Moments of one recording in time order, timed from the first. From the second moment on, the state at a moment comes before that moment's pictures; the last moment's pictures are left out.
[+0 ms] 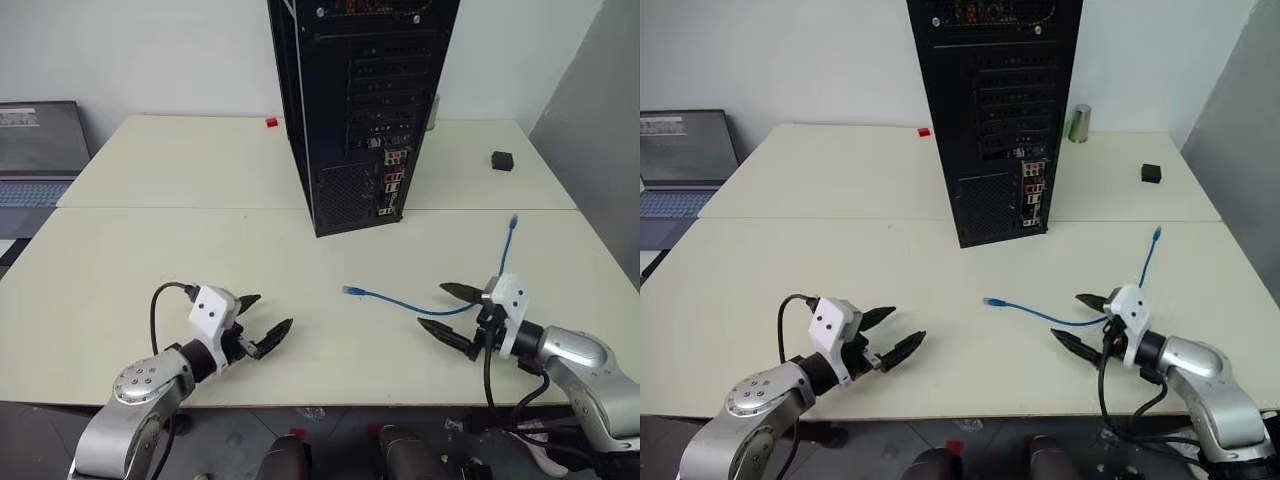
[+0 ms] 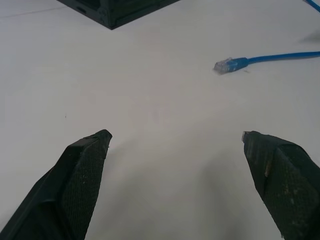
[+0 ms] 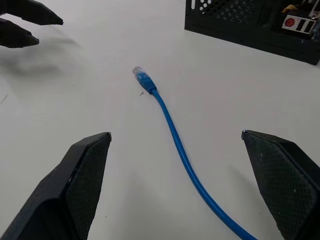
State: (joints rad) left arm 0.18 0.54 0.13 -0.46 -0.42 0.50 -0.61; right arm 0.02 -0.63 -0.05 -0.31 0.40 0.33 0.84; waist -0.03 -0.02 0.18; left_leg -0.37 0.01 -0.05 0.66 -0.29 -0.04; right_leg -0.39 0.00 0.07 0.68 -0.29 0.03
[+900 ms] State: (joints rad) left arm 0.24 0.56 0.12 -0.55 -0.40 0.48 -0.60; right arm -0.11 -0.64 0.08 -0.25 0.34 0.37 0.87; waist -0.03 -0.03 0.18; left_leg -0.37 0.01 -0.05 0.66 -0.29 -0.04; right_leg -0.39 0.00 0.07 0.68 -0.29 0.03
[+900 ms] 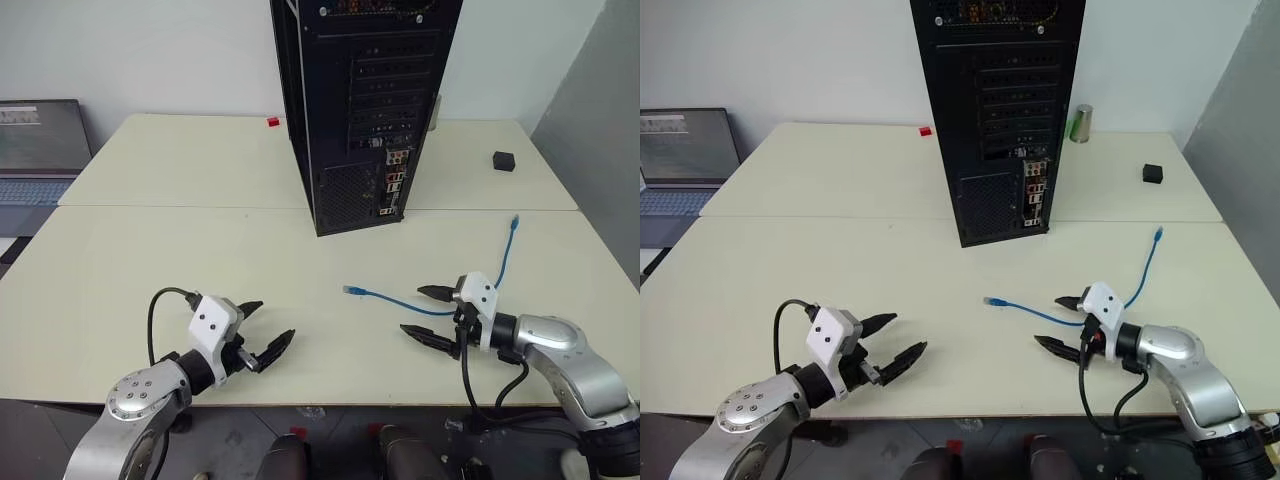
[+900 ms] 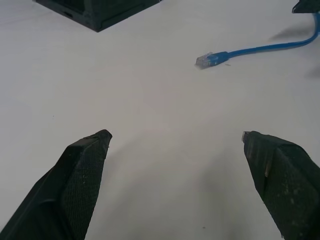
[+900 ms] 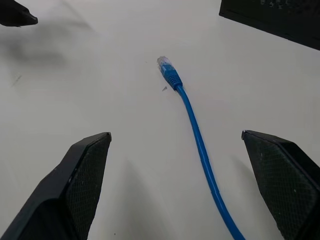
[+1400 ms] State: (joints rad) left arm 0.23 0.61 0.11 -0.54 -0.39 0.49 -0.65; right arm -0.34 -0.50 0.27 -0.01 0.22 0.34 0.89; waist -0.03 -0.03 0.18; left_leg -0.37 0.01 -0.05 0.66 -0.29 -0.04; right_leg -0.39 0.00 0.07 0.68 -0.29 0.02
